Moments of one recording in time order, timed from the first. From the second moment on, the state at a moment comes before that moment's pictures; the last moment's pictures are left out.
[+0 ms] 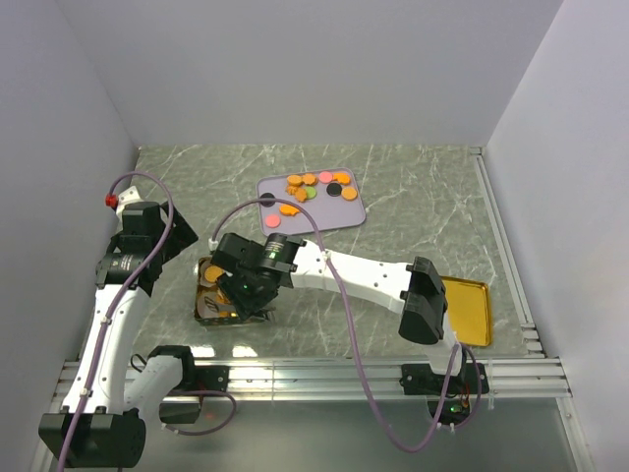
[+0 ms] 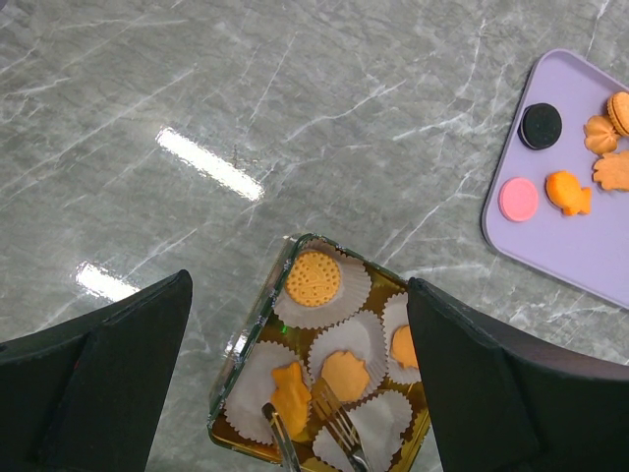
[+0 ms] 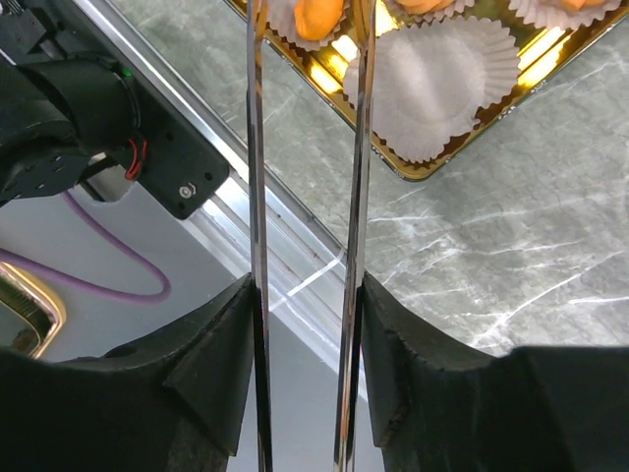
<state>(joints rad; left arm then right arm) -0.01 0.89 0.94 -0.75 -0.26 -0.56 1.25 2.01 1.94 -1.03 -0.04 0.51</state>
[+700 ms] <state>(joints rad) -0.01 0.87 0.94 -0.74 -0.26 -0.56 1.03 1.97 2.09 -1.09 0.04 0.48</state>
